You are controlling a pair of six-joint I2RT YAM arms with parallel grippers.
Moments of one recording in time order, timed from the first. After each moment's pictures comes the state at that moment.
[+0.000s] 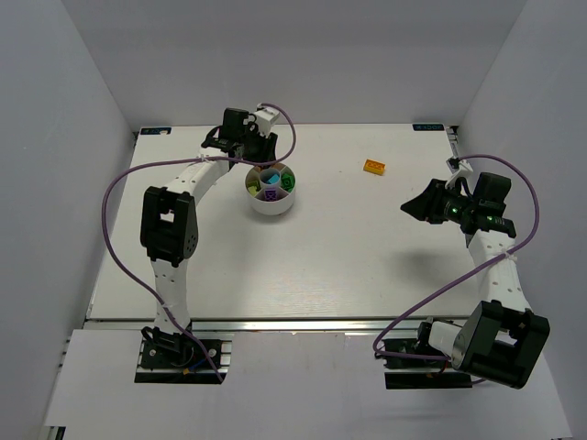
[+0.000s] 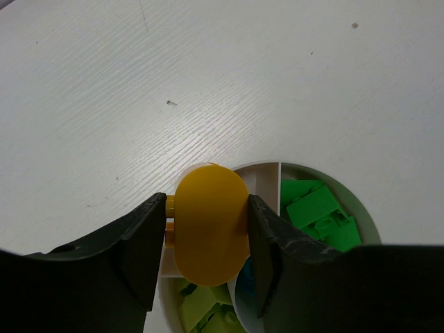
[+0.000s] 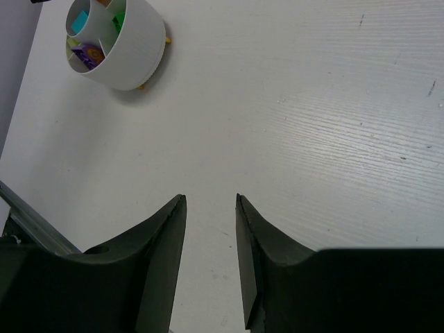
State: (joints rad) left arm -0.30 2.11 1.79 -0.34 0.32 0.19; right arm -0.25 1.17 0.87 -0.36 -0.85 0.07
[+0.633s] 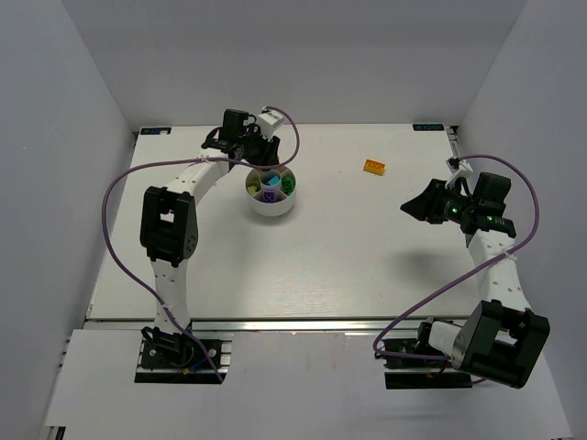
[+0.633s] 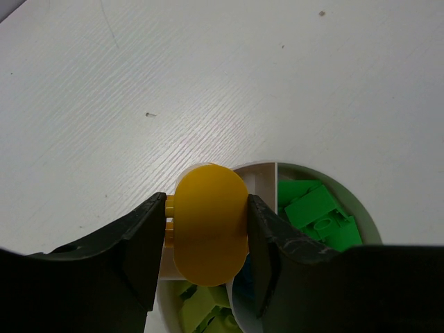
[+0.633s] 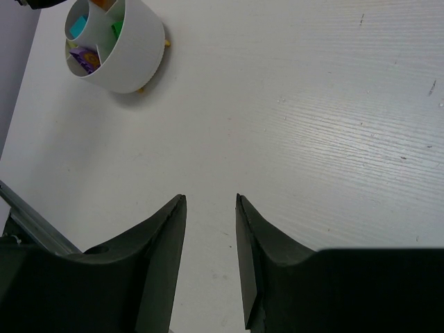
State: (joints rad) left arm -0.30 2.10 1.78 -0.33 0.41 0.29; right arm -0.25 1.17 0.87 -0.36 -0.85 0.07
